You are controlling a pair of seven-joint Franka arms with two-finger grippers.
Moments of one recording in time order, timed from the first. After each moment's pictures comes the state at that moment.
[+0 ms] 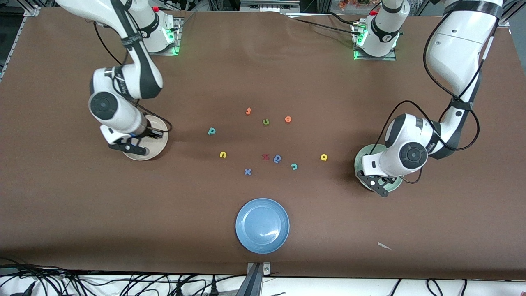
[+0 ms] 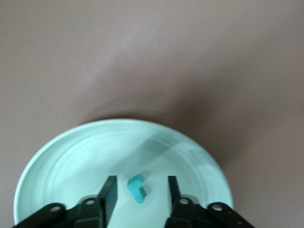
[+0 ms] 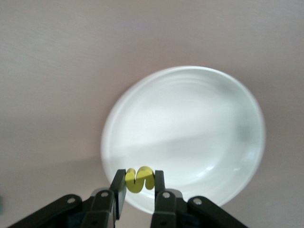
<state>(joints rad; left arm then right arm) 0.05 0.65 -0.26 -1.72 0.26 2.23 0.39 0.44 0.25 -0.27 -2.19 0.01 2.31 0.33</state>
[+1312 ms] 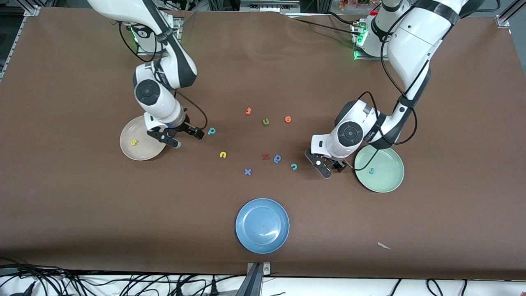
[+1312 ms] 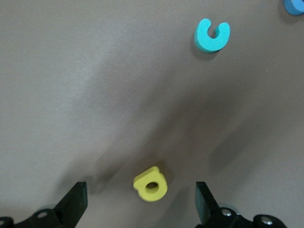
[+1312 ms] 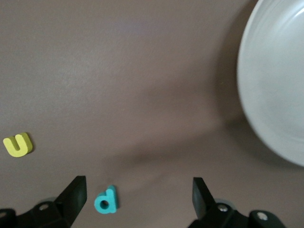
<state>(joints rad) -0.13 0.69 -0.33 -1.80 0.26 2.37 0.28 0.53 0.35 -0.07 -2.21 0.14 2.55 0.83</state>
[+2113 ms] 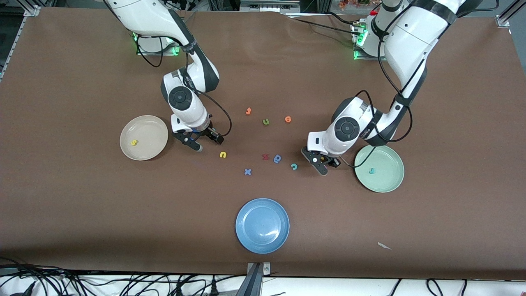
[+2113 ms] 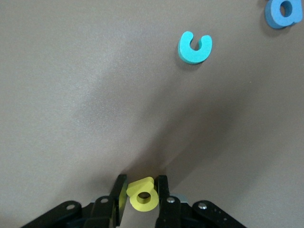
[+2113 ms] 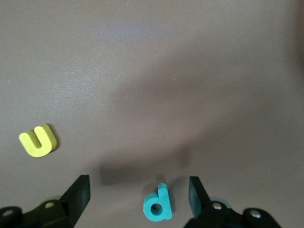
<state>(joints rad) -0.14 0.68 -0.33 -1.82 0.26 2.39 0.26 0.62 0.50 -0.07 -2.09 0.14 2.59 1.00</state>
